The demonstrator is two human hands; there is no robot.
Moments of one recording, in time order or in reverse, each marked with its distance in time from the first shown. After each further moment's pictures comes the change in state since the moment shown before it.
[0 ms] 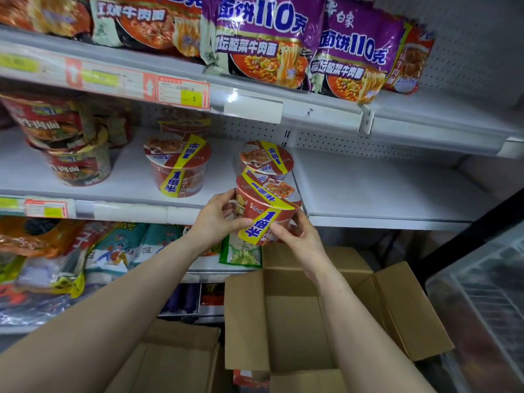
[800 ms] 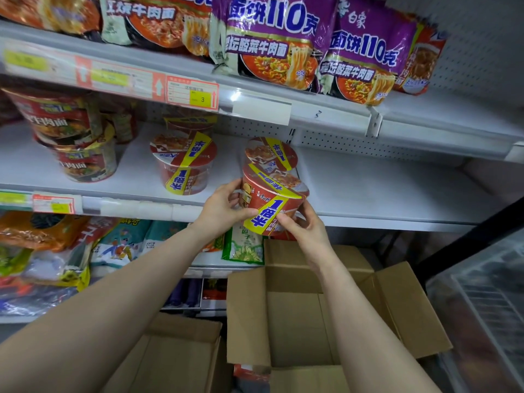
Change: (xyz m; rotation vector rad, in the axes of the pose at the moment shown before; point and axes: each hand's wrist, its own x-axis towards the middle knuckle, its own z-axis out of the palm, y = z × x) left_hand 0.013 0.009 -0.007 -0.008 0.002 0.023; right_hand 0.011 -0.015 0.002 0.025 0.036 -0.051
